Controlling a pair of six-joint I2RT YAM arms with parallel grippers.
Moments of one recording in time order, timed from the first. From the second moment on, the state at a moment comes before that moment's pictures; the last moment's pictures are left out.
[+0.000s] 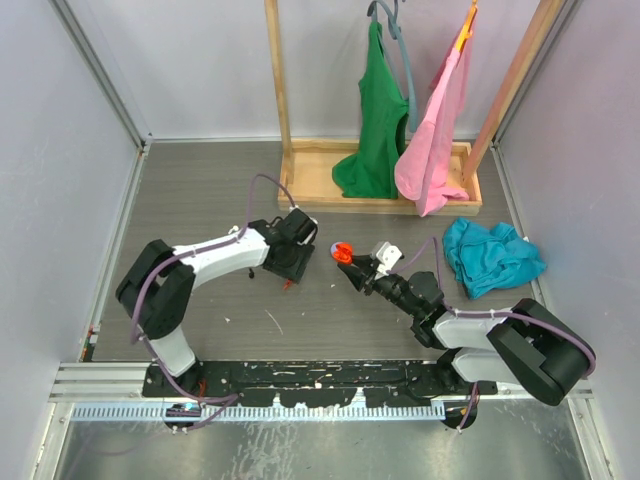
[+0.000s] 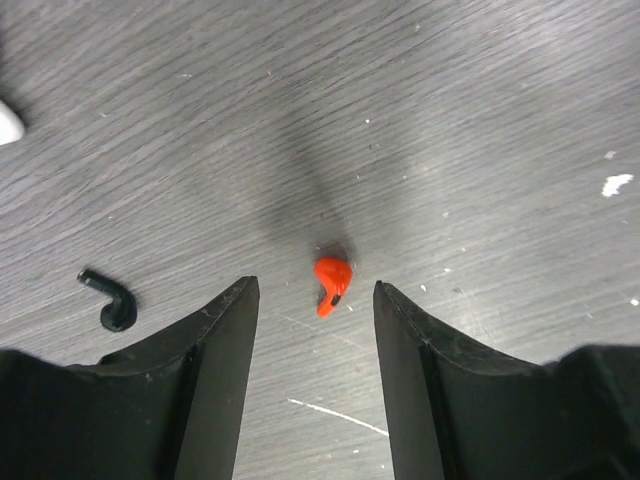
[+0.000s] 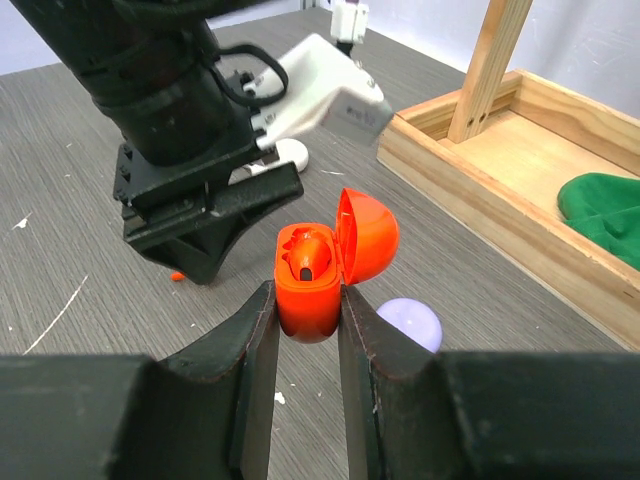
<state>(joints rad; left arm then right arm) -0.76 1.75 1.14 -0.62 -0.16 -0.31 0.69 1.24 0.12 1.20 -0.20 -0.05</state>
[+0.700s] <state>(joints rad) -0.71 1.74 1.12 -0.61 -0.02 -0.30 0.69 1.23 0.12 1.19 -0.20 -0.05</state>
